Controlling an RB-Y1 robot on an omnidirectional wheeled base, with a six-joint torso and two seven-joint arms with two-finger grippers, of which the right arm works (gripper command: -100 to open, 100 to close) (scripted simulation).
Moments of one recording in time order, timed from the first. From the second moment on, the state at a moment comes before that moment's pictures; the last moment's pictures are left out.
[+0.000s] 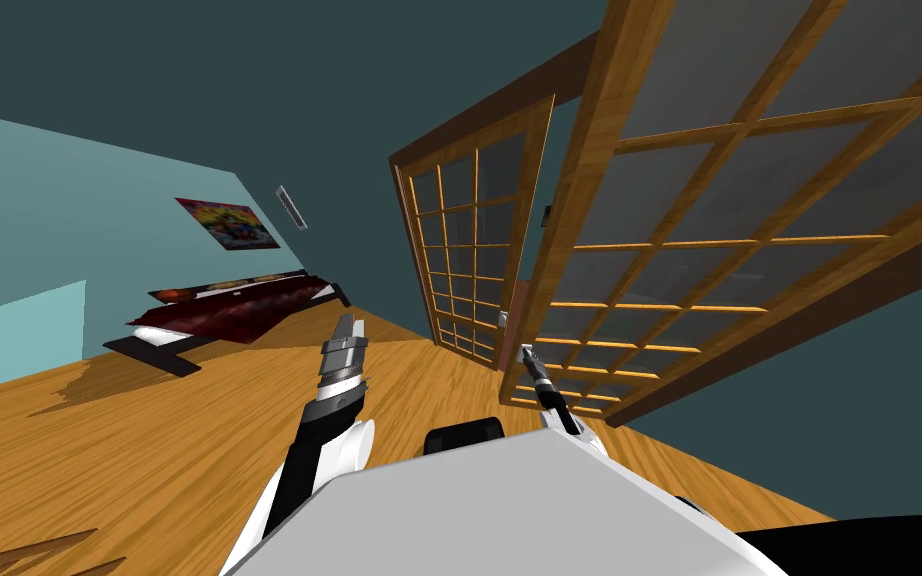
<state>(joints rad) 0.04 -0.25 -0.10 -0.72 -0.16 -0.85 0.86</state>
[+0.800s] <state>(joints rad) 0.04 -0.25 -0.09 -0.72 -0.20 -0.85 0.67</state>
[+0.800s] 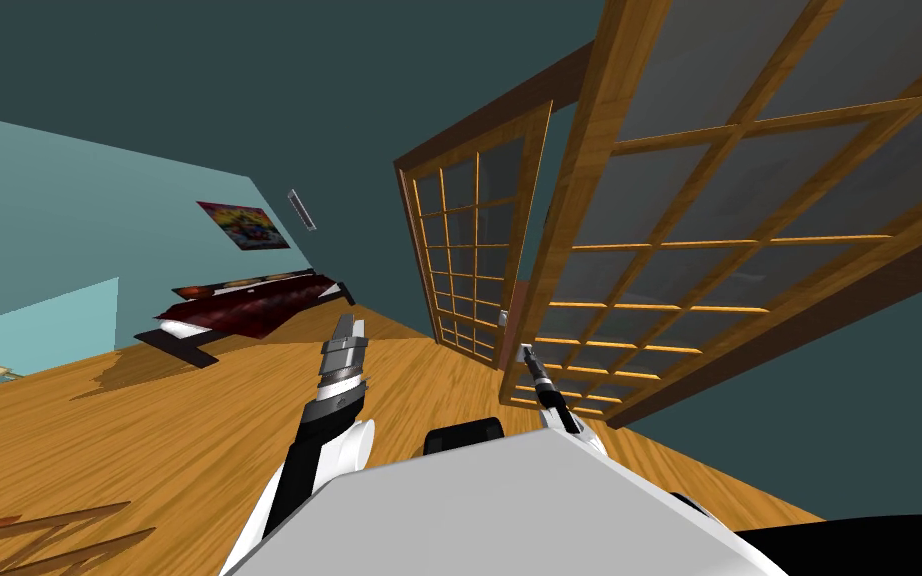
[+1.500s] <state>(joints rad) 0.04 -0.25 -0.08 -0.72 -0.23 -0.85 0.50</state>
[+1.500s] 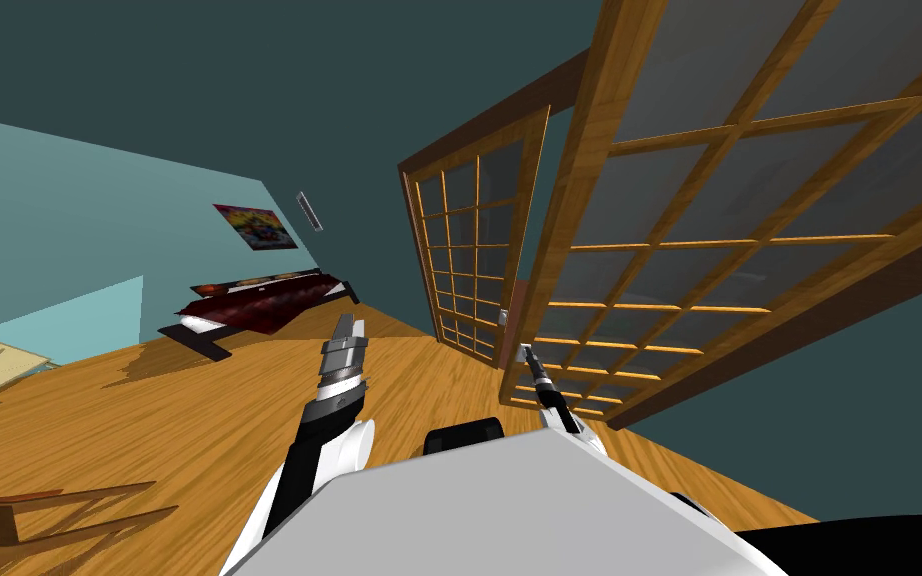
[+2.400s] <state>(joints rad) 0.03 -0.26 -0.07 -0.71 -0.27 -0.85 0.29</state>
